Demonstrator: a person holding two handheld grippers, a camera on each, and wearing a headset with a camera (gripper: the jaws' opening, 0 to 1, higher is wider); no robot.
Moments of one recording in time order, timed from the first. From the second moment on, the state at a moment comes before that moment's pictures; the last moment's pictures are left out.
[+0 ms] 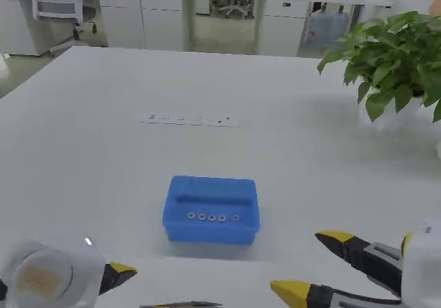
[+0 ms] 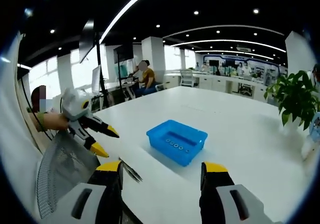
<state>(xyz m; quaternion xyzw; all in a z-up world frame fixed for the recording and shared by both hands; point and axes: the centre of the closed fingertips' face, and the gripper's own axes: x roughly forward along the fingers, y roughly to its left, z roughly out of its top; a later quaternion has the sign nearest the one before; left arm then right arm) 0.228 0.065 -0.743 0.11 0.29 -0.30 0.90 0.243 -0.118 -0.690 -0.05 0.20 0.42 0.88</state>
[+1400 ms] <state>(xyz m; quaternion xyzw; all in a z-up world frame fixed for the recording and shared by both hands) 0.230 0.068 -0.622 -0.03 0.11 -0.22 0.97 0.255 -0.142 -0.643 -0.03 0.11 0.35 0.93</state>
